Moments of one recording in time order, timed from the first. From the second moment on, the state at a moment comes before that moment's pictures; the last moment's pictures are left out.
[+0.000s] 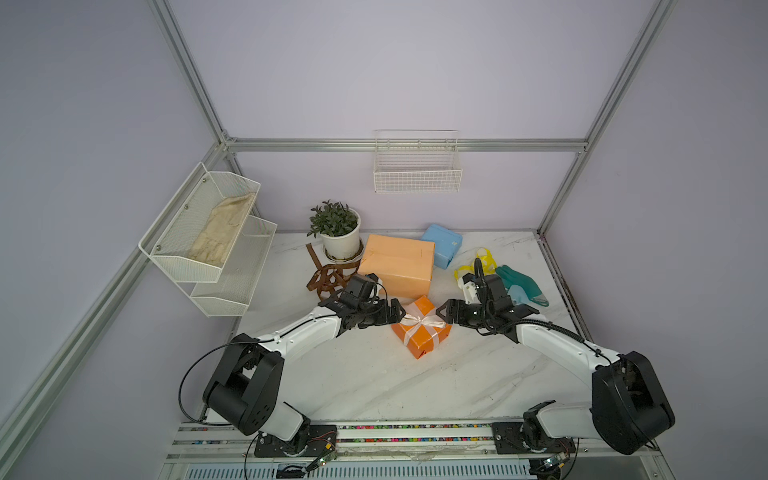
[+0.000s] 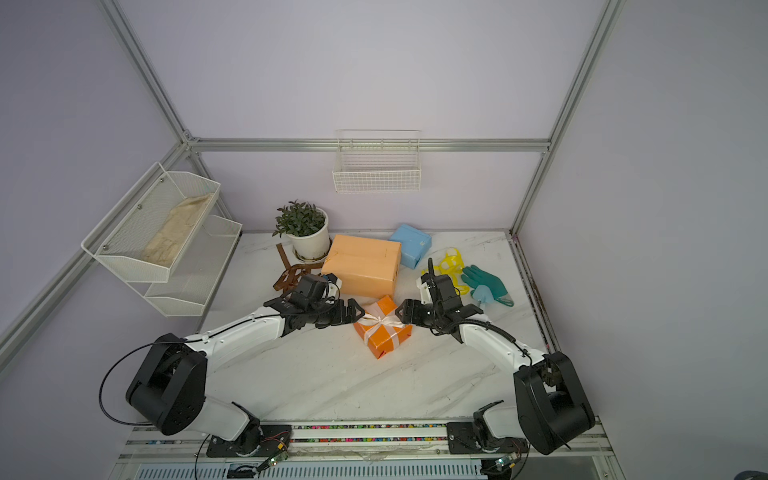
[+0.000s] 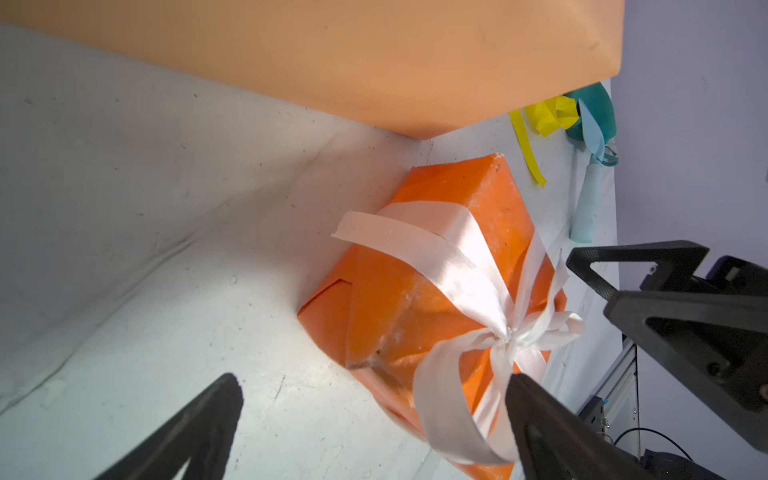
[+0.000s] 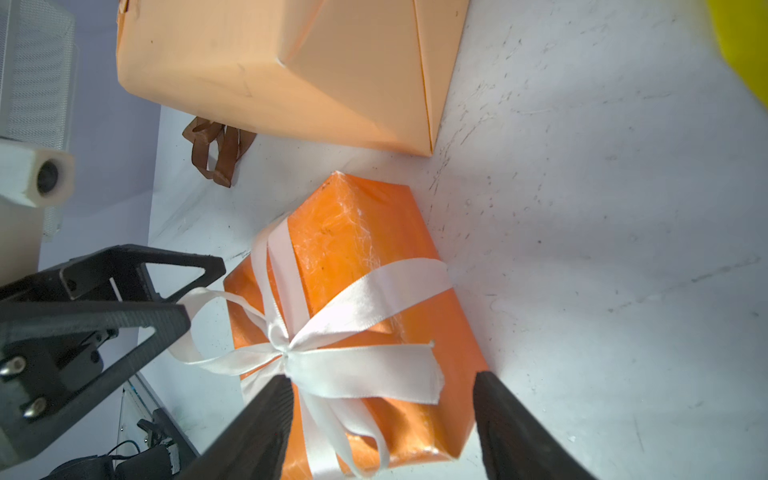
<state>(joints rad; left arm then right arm) -0.51 1.52 0.93 -0.28 0.30 -0.62 0.39 1.36 0.79 -0.25 -0.36 0.56</state>
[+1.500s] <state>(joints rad) -0.56 1.61 0.88 0.05 0.49 -0.71 0.39 1.47 0.75 -0.05 -0.48 0.69</state>
